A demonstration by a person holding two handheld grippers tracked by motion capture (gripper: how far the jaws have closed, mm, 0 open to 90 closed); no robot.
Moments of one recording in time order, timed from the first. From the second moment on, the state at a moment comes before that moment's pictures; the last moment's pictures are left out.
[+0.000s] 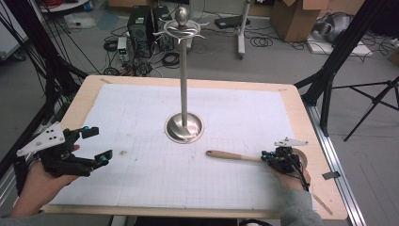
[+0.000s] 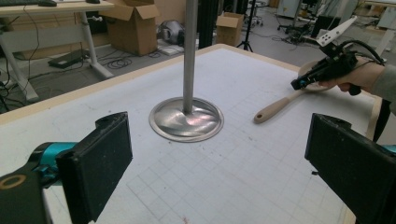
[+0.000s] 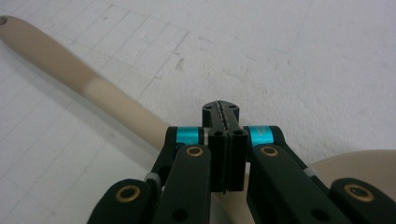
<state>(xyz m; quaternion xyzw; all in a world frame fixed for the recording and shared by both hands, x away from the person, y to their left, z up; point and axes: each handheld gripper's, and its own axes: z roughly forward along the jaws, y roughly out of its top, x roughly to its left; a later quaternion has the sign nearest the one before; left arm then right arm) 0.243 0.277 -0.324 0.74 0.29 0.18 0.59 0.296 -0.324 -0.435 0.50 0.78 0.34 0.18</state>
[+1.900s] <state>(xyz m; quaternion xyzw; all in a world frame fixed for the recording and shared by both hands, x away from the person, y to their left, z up) 0.230 0.290 -0.325 0.73 0.30 0.20 0.58 0.325 -0.222 -0.443 0.32 0.86 0.39 0.12</state>
